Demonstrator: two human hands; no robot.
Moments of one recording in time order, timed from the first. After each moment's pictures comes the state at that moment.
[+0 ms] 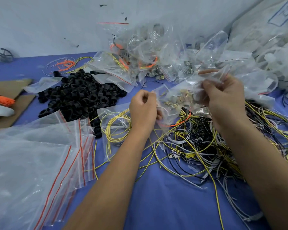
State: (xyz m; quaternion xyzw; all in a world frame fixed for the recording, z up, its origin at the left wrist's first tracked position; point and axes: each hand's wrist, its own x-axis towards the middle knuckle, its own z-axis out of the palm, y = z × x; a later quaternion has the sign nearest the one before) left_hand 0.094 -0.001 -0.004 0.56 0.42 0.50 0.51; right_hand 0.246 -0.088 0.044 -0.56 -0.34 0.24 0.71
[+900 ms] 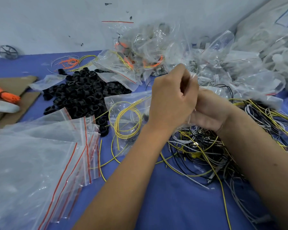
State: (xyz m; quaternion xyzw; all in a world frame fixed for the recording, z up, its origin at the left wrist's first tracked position) left_hand 0.110 -0.035 0.052 0.74 0.26 0.58 0.22; right_hand 0.216 -0.076 0.055 -0.42 -0.41 0.62 0.52
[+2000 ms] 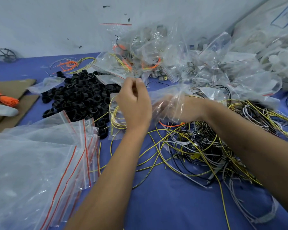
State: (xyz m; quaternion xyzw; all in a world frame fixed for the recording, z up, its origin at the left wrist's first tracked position) left_hand 0.076 0.006 0.019 0.55 0.40 0.66 0.31; right_hand 0.216 -0.042 0.050 -0.57 -0.71 0.37 0.19
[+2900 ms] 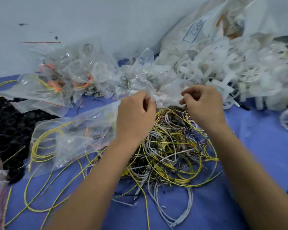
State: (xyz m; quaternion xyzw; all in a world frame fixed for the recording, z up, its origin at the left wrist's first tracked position) left_hand 0.199 -0.060 0.043 0.81 0.30 0.43 0.25; right_hand 0.361 -0.161 0.050 -0.79 -0.38 -0.04 0.48
